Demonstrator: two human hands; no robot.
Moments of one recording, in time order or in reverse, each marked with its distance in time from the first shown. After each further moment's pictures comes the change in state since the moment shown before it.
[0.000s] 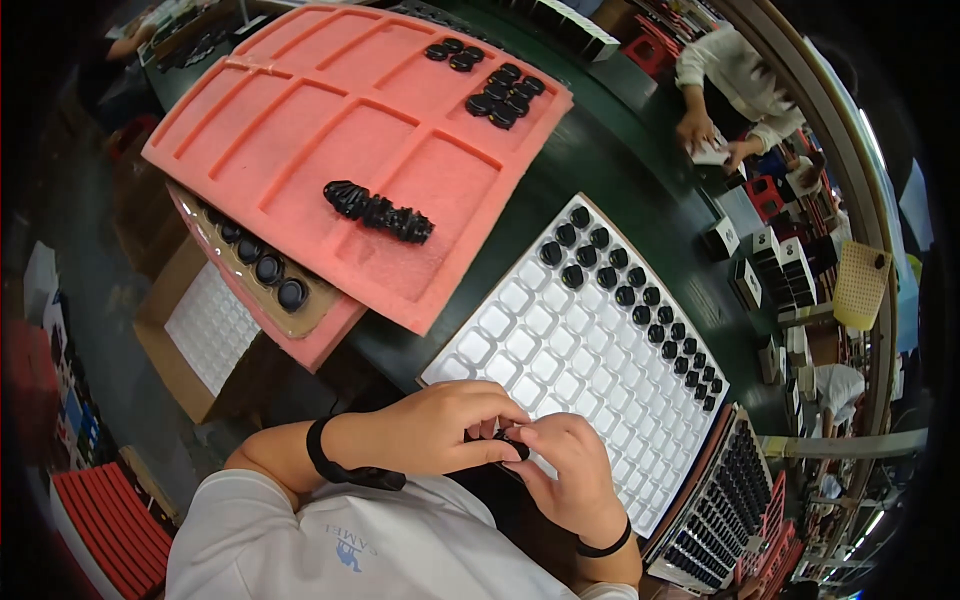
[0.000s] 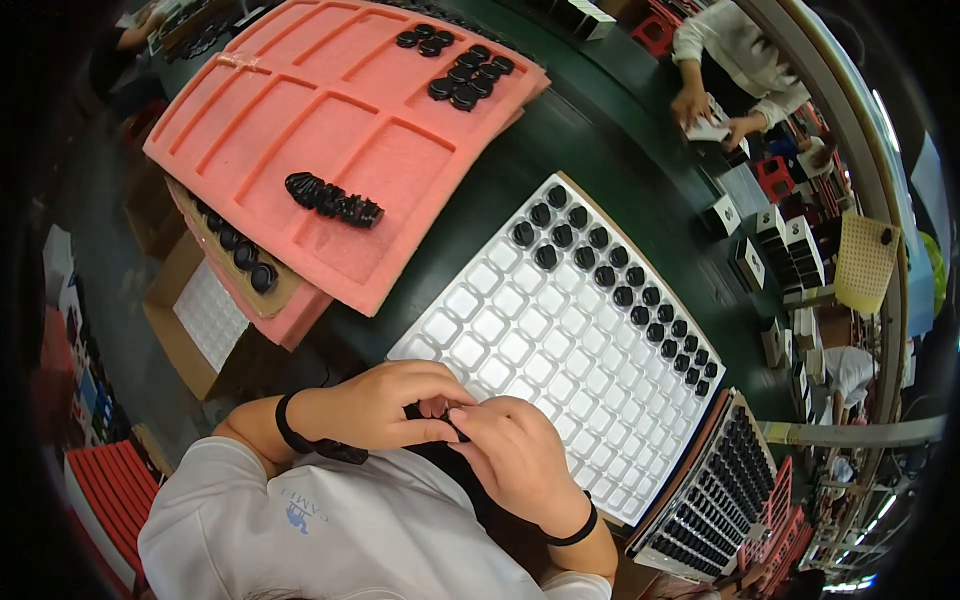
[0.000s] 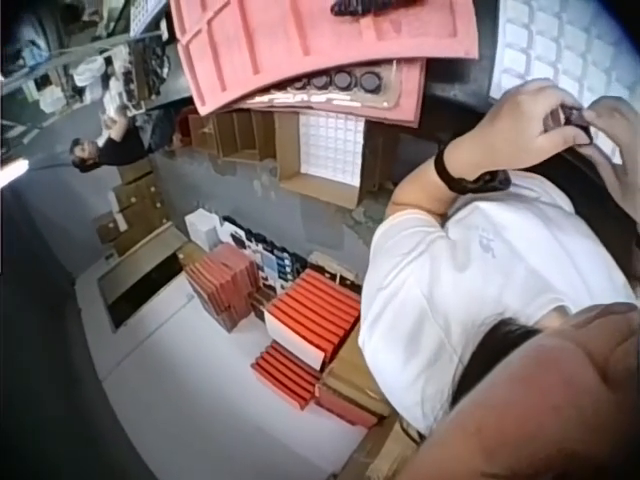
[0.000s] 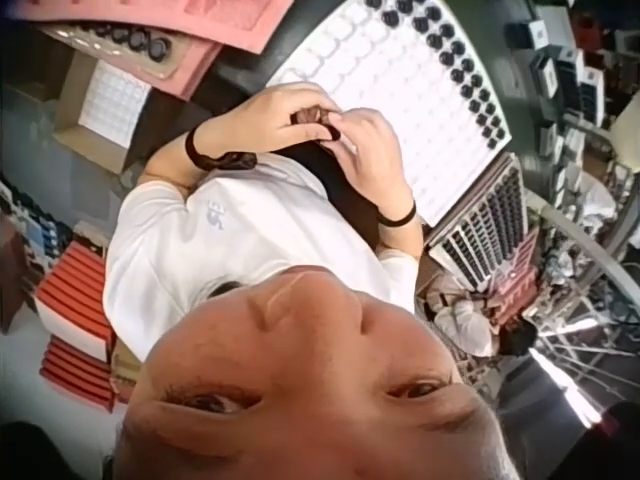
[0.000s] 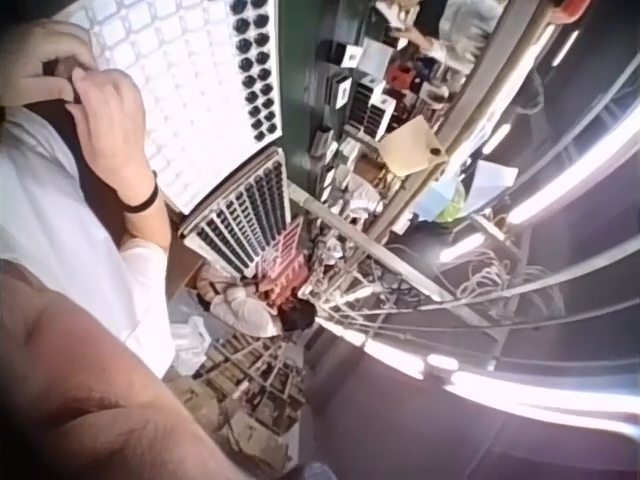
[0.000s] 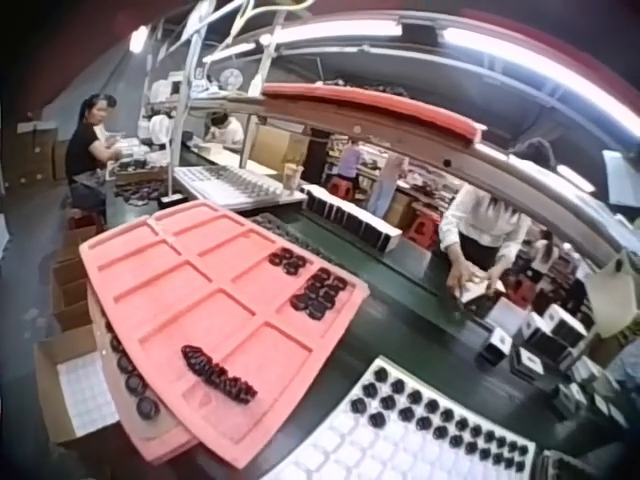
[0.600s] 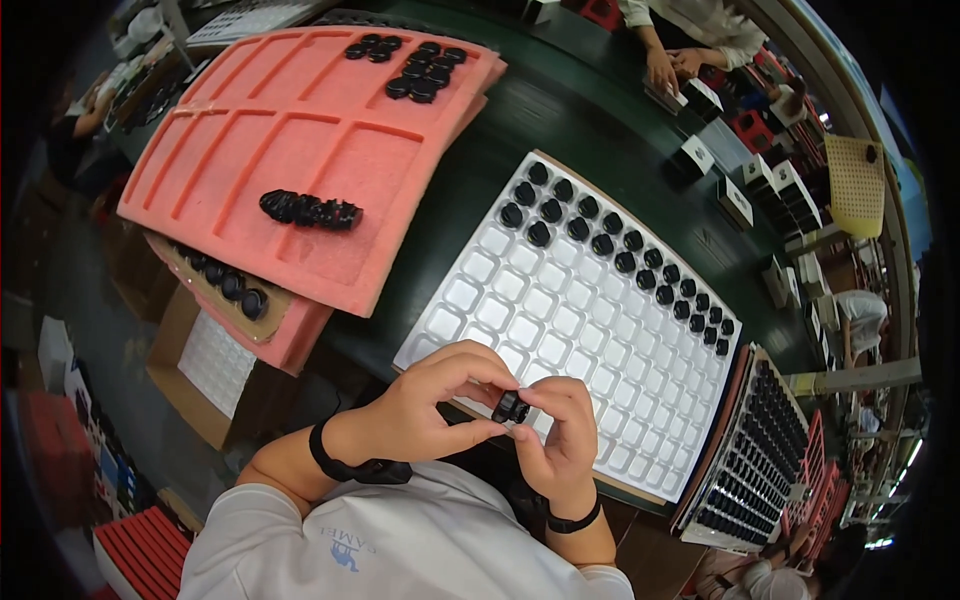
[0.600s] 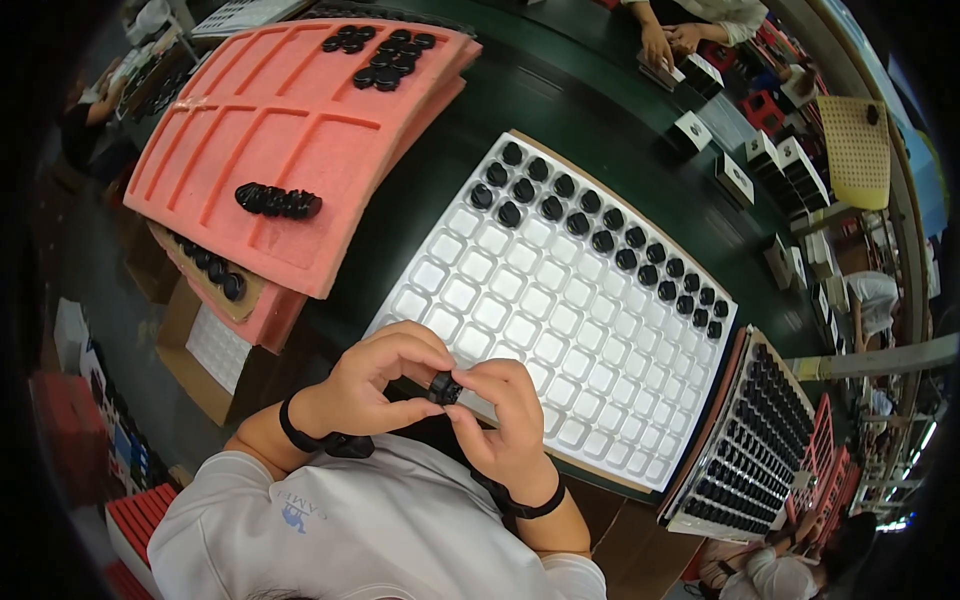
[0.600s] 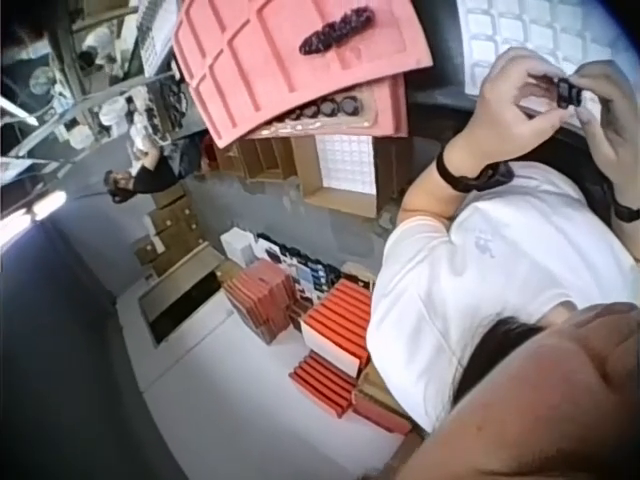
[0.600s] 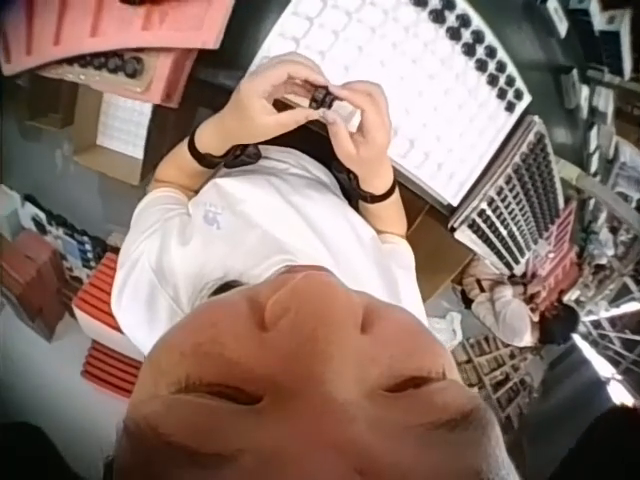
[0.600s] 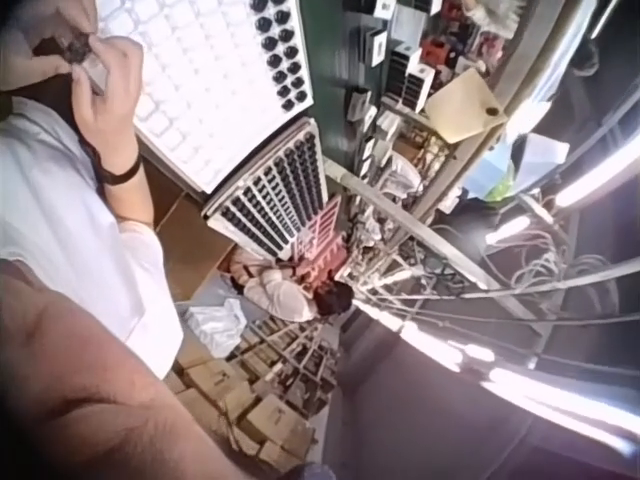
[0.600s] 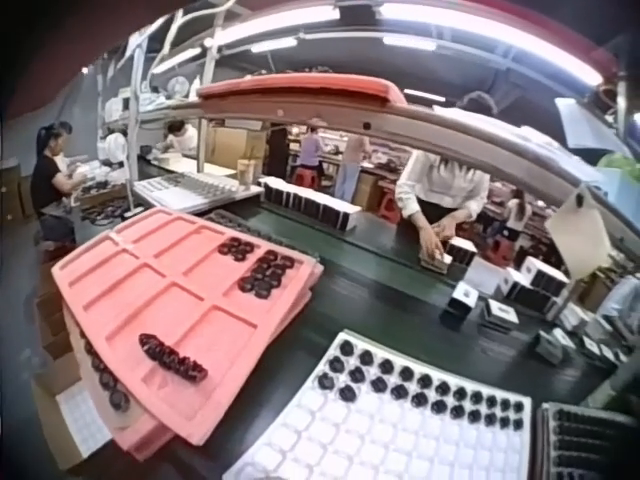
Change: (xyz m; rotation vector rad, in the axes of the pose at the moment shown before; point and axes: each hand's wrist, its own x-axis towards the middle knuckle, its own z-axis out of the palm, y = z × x) left_hand 0.018 -0.006 0.030 -0.286 0.125 0.123; right_hand -0.035 0.009 0.026 0.234 0.484 0.205
